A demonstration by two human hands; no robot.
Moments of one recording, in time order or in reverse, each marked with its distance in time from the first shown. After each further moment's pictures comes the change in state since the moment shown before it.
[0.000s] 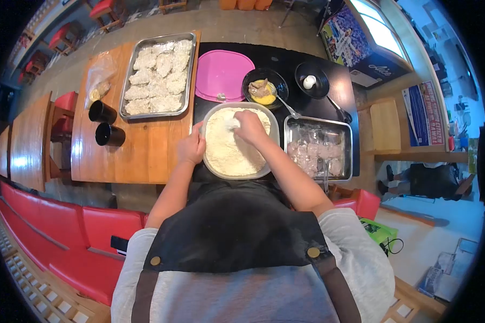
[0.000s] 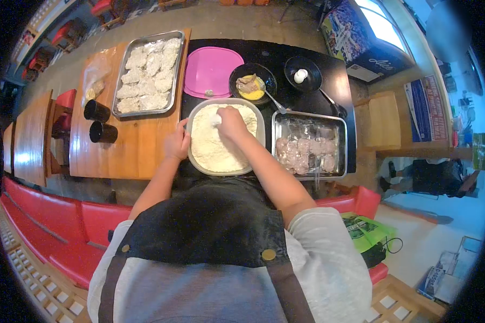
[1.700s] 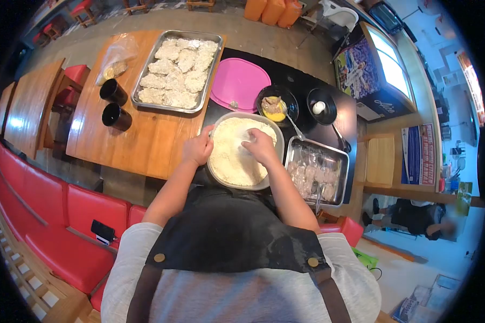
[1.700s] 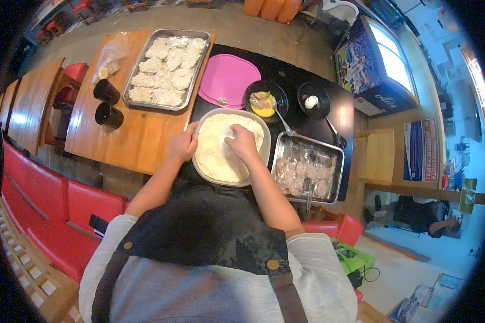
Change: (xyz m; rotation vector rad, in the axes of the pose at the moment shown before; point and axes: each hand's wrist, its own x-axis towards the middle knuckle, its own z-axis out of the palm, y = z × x) left_hand -0.004 0.005 -0.006 -0.026 -0.001 -0.039; right_hand -0.019 -0.007 -0.001 0.239 0.076 0.185
